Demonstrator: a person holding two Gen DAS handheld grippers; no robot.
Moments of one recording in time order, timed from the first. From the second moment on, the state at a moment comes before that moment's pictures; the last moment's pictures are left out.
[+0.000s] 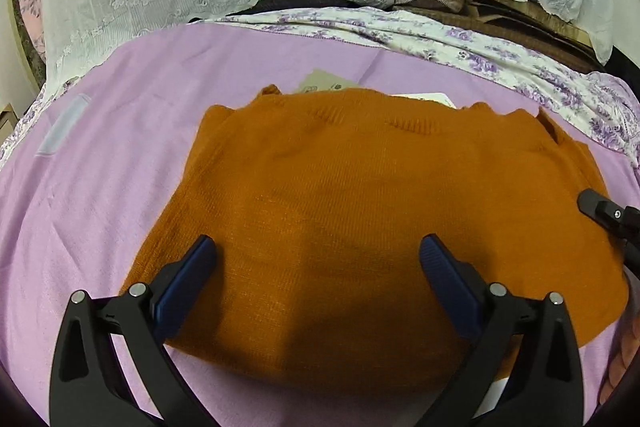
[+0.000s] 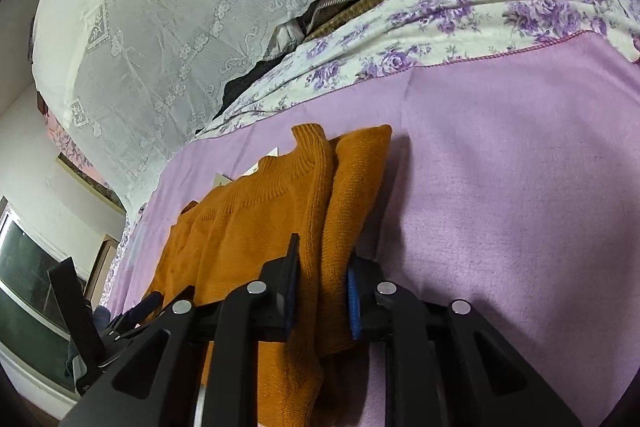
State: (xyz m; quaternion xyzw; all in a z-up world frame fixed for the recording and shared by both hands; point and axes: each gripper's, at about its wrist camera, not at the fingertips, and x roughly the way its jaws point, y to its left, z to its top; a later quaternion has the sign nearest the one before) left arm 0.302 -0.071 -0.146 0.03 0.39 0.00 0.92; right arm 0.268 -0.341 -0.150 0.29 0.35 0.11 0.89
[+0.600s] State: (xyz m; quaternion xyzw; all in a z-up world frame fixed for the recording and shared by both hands) left arm 0.300 0.036 -0.147 -0.10 0.40 0.01 0.91; right arm 0.254 -0.319 -0.120 0.28 0.31 0.10 0.90
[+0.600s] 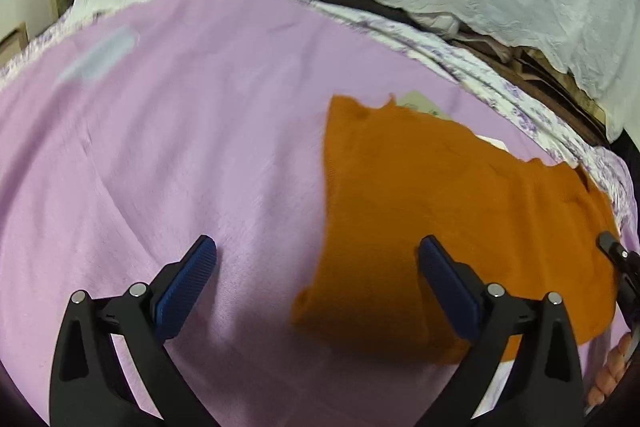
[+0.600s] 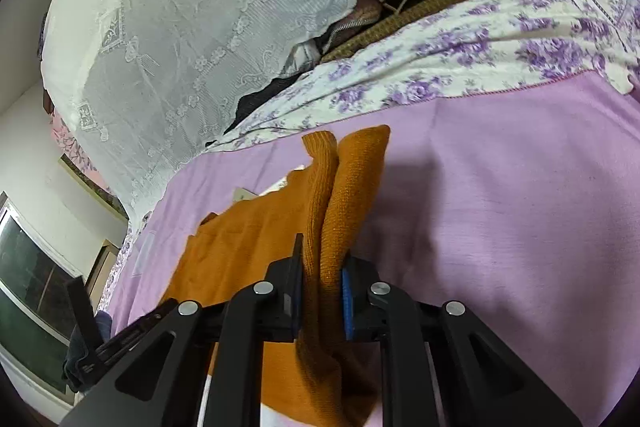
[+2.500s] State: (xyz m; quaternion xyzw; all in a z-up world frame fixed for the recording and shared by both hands) left arm 0.311 0.088 -0.145 -0.21 0.41 0.03 0.89; right arm 0.319 -0.170 -0.085 0.37 0.36 0.13 0.84
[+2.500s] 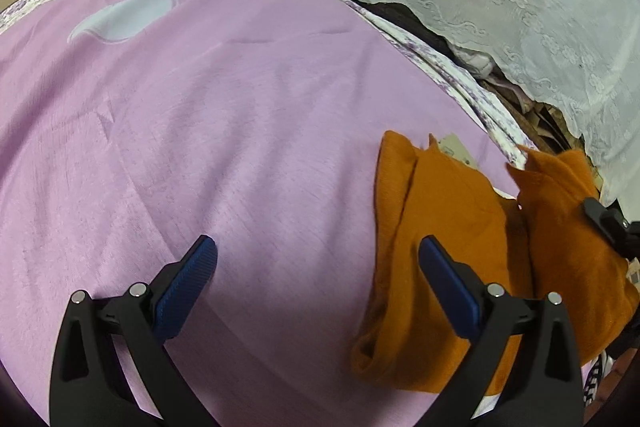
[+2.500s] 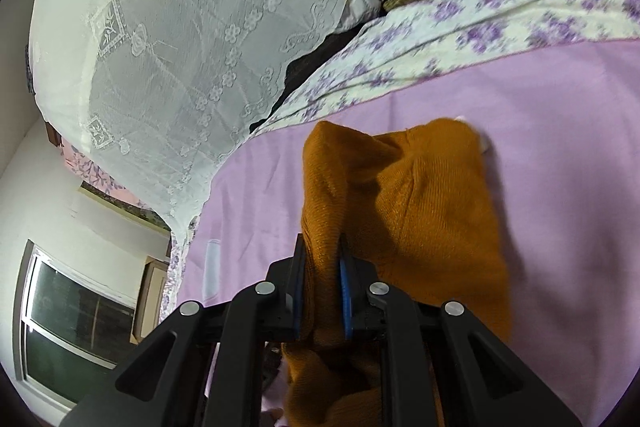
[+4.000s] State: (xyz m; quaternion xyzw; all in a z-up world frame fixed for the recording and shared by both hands) left arm 0.311 0.075 -0.129 -0.08 0.39 0.10 0.91; right arm 0.266 -0.119 -0.118 0.09 0.37 0.12 0.92
